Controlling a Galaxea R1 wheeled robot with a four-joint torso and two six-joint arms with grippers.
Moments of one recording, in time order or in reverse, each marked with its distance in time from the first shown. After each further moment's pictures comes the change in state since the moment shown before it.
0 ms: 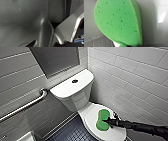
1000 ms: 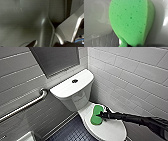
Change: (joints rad) left arm 0.000 -0.005 0.000 0.000 0.000 0.000; right arm 0.123 0.201 -0.191 0.000 -0.133 -0.044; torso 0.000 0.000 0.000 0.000
